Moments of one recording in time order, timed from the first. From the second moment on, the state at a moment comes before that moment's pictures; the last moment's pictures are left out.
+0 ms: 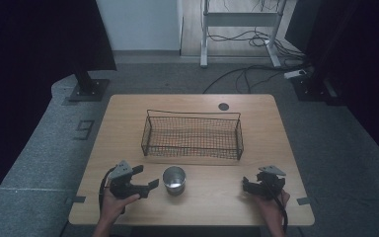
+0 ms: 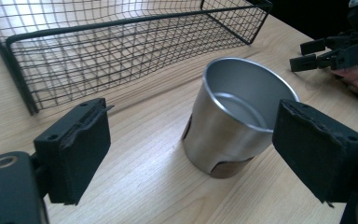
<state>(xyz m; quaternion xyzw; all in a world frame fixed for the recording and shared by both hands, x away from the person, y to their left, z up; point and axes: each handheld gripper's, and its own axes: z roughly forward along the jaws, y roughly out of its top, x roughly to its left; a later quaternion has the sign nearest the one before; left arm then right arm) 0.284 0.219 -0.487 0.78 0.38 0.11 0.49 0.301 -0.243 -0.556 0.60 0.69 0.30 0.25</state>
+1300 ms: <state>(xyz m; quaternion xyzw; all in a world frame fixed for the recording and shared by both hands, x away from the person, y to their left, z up) 0.299 0.139 -0.493 0.84 0.33 0.09 0.42 0.300 -0.244 -0.556 0.61 0.69 0.30 0.25</state>
